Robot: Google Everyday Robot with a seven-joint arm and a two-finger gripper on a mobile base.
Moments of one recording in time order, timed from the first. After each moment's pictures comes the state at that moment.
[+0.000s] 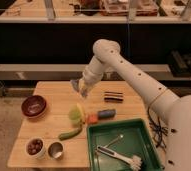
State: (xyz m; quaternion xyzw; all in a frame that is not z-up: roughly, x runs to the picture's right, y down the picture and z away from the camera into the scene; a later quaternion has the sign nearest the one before) arm -0.052 0.005 0.738 -0.03 -0.45 -0.69 0.56
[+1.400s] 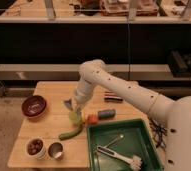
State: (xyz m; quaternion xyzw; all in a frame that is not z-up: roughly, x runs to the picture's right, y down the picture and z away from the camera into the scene) arm -0.092 0.107 0.756 -0.06 -0.45 -0.73 0.51
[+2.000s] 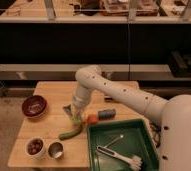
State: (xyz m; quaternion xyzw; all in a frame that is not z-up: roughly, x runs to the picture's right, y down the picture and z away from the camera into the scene) arm -0.096 0.132 0.772 -0.09 -0.45 -0.73 0.50
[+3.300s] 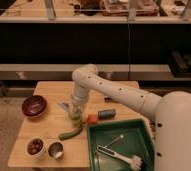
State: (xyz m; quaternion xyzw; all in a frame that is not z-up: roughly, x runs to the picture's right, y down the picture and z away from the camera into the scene) arm -0.101 0.117 0.790 -0.10 -0.42 -0.74 0.52
